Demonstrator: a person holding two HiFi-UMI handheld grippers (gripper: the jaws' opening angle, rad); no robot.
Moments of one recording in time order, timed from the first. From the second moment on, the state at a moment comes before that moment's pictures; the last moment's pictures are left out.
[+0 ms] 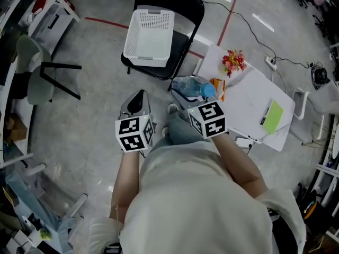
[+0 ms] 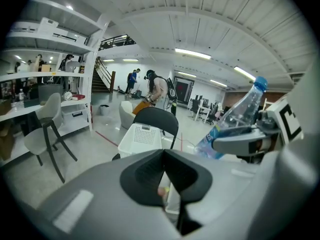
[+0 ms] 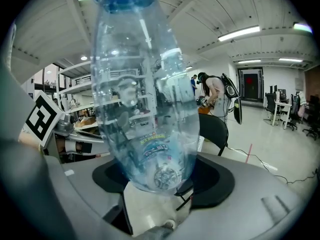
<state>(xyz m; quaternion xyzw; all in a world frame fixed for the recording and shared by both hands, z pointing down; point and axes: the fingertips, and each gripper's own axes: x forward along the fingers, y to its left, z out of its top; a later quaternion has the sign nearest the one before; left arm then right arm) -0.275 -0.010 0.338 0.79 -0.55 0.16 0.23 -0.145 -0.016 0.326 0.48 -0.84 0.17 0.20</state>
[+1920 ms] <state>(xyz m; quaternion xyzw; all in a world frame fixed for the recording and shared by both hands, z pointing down) -0.304 -0.231 0.477 0.72 -0.57 0.23 0.33 -0.192 -0.273 0.492 0.40 -0.83 0.25 0.31</state>
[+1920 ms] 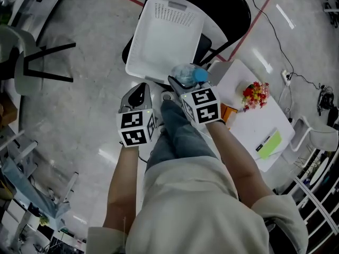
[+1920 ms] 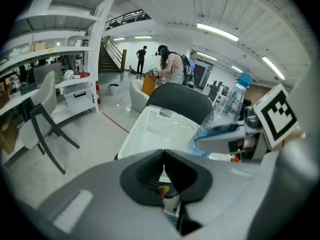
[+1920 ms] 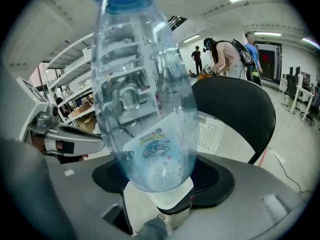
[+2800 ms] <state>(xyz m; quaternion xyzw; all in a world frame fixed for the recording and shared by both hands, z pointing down) -0.305 -0.276 0.520 0.71 -0.55 0.25 0.36 -0.208 -0.313 0.562 0.37 -0.80 0.30 0.36</state>
